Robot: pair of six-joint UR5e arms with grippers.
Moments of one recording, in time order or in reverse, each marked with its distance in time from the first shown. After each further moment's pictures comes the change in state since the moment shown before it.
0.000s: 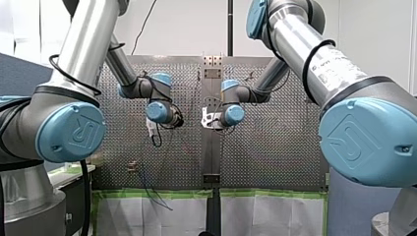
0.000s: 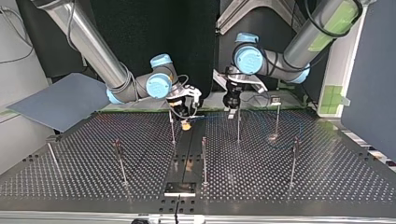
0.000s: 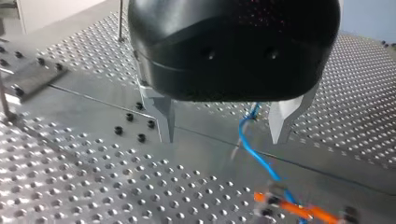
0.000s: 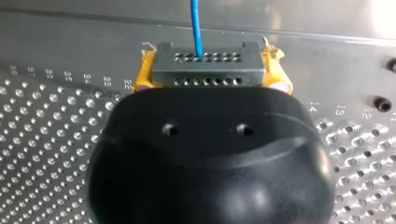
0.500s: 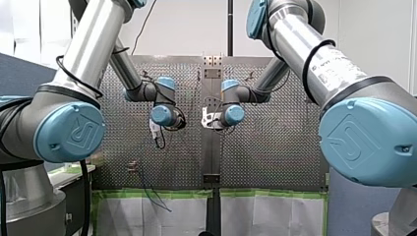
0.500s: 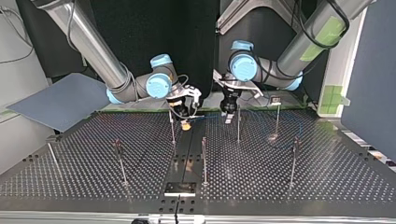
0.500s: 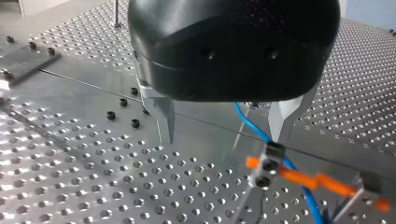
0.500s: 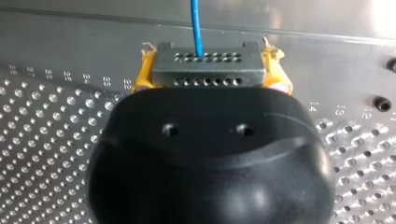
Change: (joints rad) left arm -0.013 -0.074 0.078 0.014 -0.021 -0.010; right arm -0.001 0.000 0.000 -0.001 0.000 0.000
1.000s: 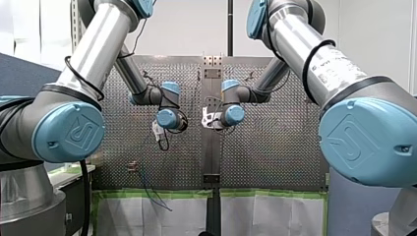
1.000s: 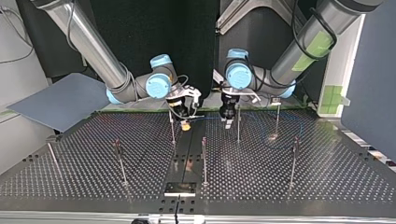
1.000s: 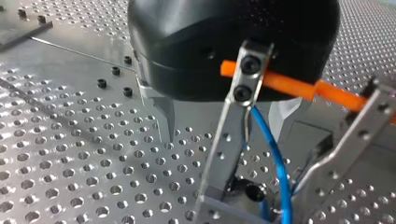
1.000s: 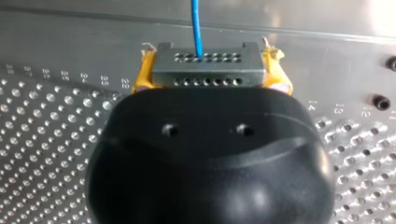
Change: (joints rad) left arm -0.007 -0.070 0.079 -0.007 -0.061 -0.006; right arm -0.002 0.000 0.000 -0.004 0.000 0.000
